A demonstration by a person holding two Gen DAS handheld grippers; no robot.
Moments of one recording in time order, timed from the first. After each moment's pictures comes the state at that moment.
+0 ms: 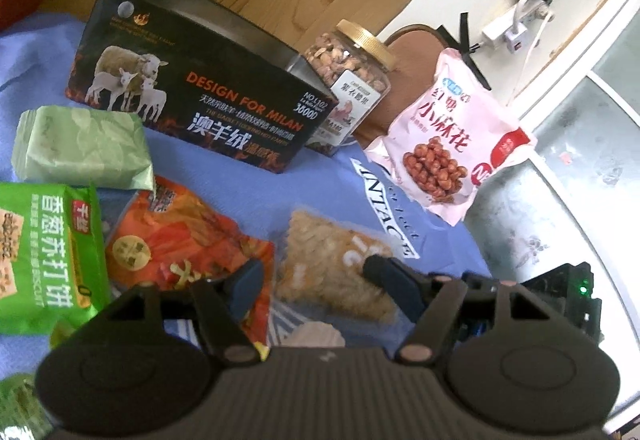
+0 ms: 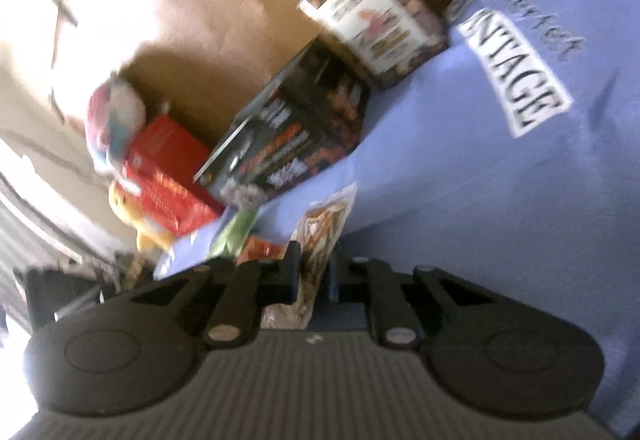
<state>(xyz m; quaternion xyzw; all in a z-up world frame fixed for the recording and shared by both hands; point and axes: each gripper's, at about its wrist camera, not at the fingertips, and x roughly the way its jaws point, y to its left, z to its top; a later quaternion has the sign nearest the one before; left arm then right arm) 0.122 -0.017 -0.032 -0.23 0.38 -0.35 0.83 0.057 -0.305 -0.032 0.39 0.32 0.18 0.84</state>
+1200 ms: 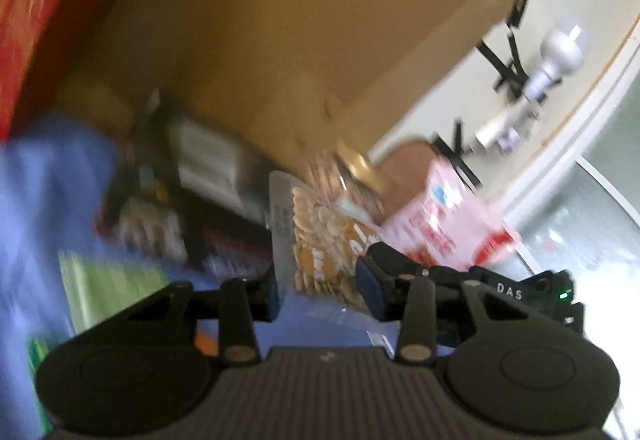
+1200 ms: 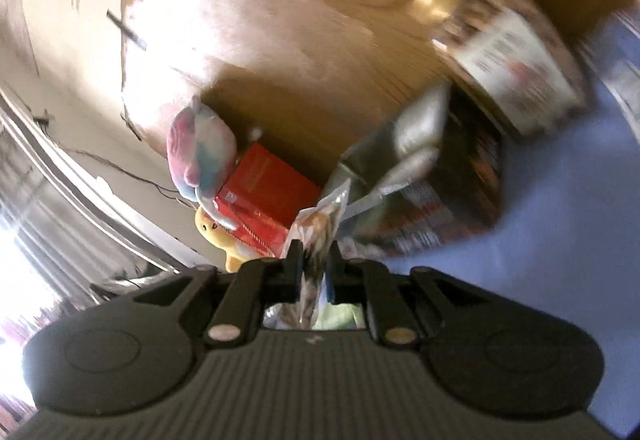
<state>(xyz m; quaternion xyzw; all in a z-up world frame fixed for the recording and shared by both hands) 0.163 0.029 0.039 -0.28 0.30 -0.30 0.86 0.159 -0.260 0.054 0.38 0.30 0.31 0.82</state>
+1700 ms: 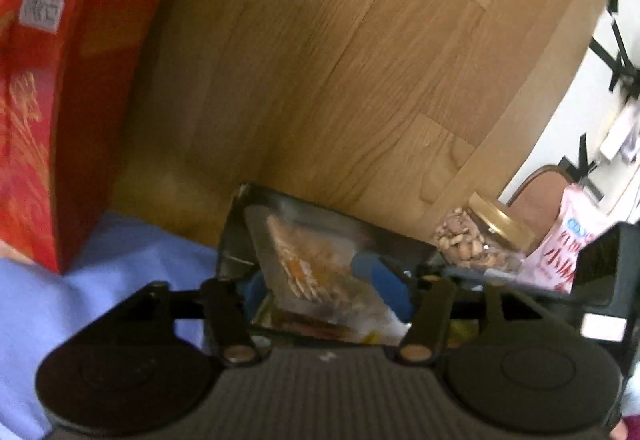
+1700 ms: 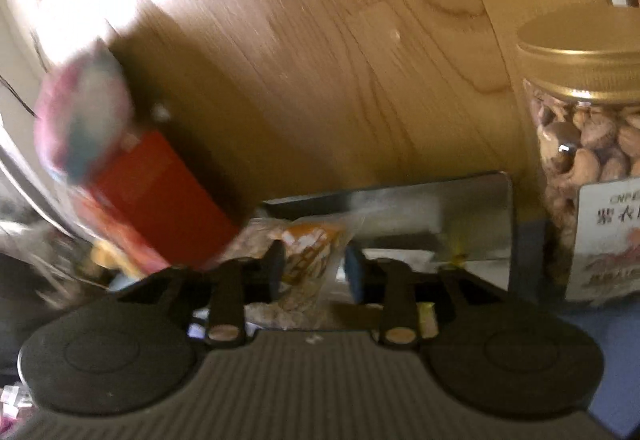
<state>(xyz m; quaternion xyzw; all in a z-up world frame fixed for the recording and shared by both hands) 0.242 0.023 0.033 -0.17 0.30 -0.17 0.92 0.272 -0.181 0.034 0.17 0.33 0.21 0.90</state>
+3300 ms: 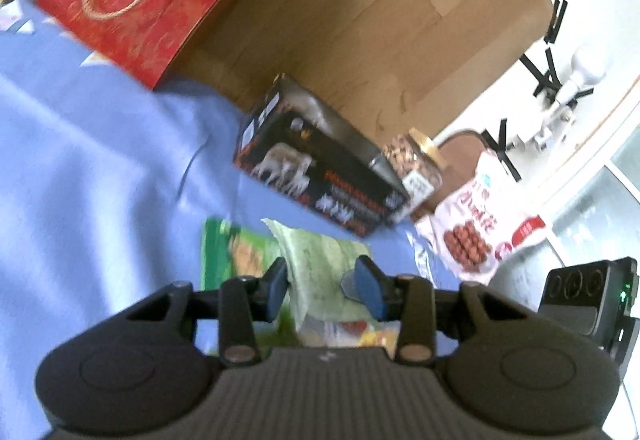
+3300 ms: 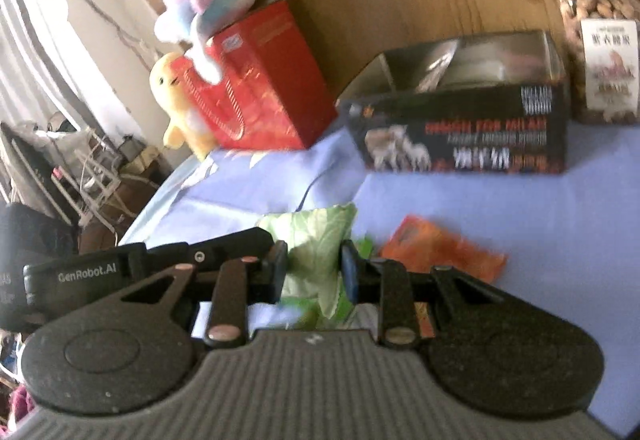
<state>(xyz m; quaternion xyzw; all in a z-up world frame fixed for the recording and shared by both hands) 0.069 0.108 -0.004 -0.29 0.34 -0.24 0.86 0.072 -0.128 0.036 0.15 0.37 0.28 0.87</state>
